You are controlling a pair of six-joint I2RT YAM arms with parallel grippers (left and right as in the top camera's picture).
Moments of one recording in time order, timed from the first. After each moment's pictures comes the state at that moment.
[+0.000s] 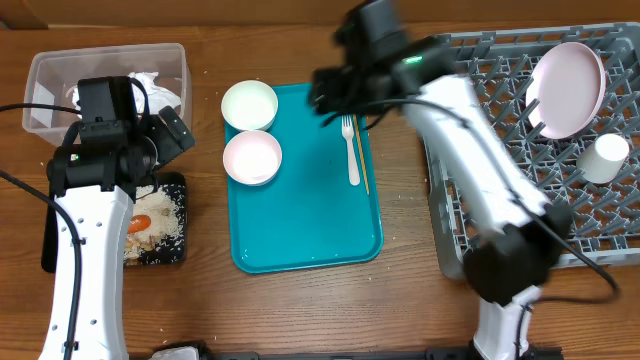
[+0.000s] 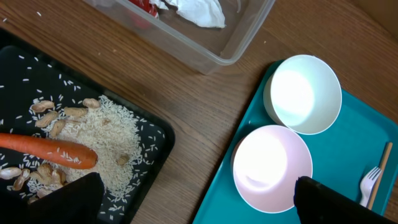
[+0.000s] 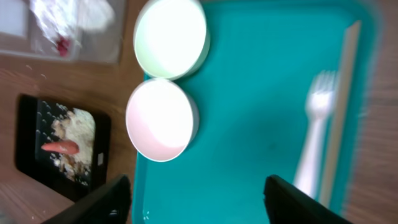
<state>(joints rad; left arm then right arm) 0.11 1.40 1.33 -0.94 -0.06 -0.52 0.52 2.07 2.08 -1.10 -0.27 0.42</state>
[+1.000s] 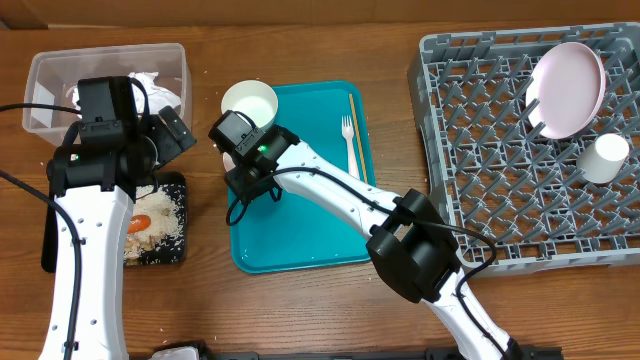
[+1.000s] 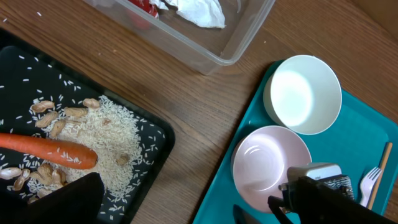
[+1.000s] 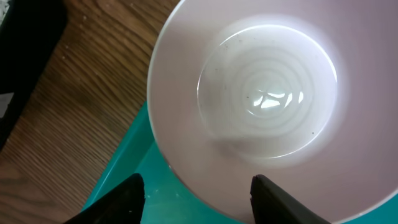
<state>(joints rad) 0.11 1.40 1.33 -0.94 -0.06 -0.52 0.88 2.36 2.06 -0.93 -0.04 0.23</state>
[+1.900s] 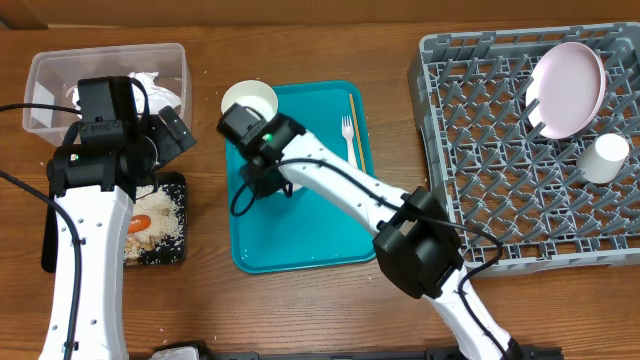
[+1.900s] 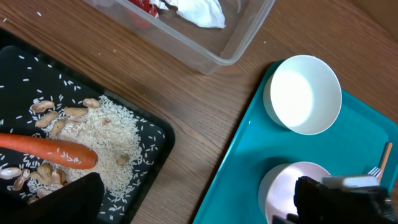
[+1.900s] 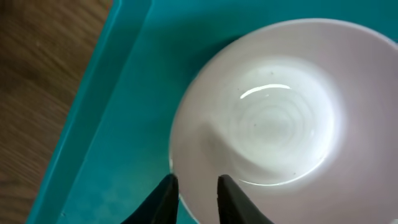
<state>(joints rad) 0.11 1.40 1.33 -0.94 -0.06 -0.52 0.84 2.37 2.13 -1.11 0.02 0.26</state>
